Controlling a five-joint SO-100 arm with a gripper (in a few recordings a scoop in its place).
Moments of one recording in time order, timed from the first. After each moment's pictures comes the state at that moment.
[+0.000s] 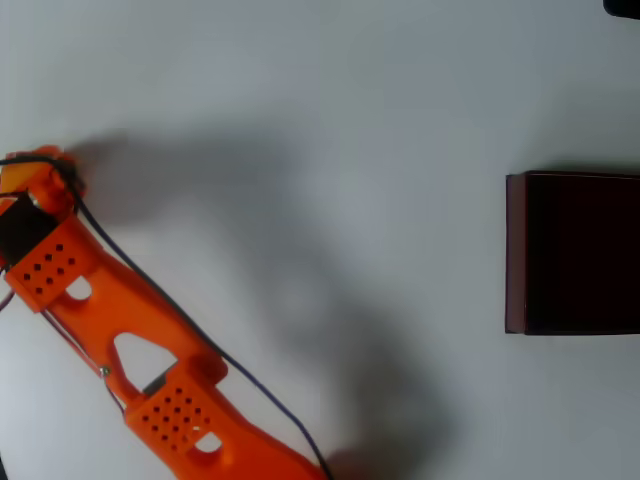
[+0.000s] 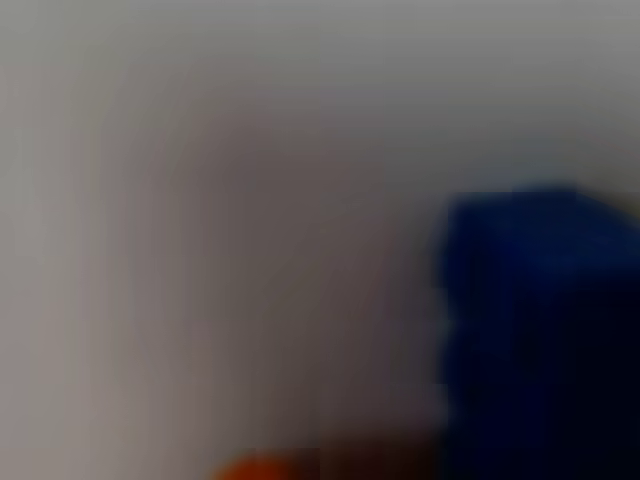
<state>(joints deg) -40.5 21.1 0.8 91.0 42.2</state>
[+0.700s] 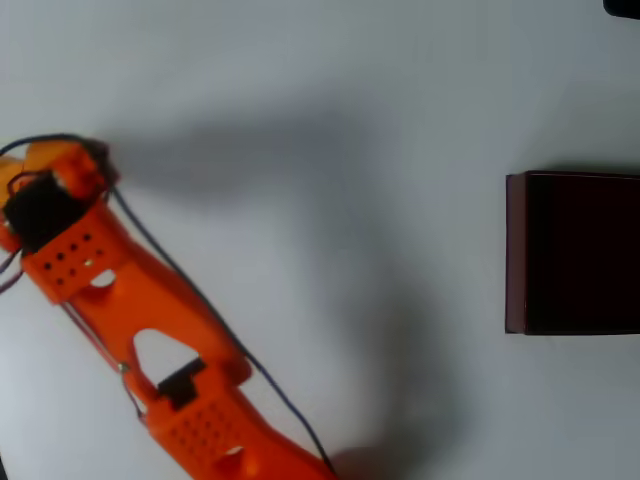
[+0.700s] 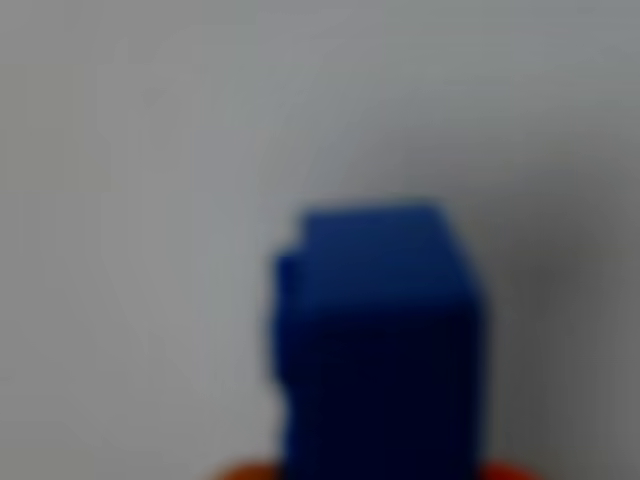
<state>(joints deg) -32.9 38.1 9.3 103.9 38.0</state>
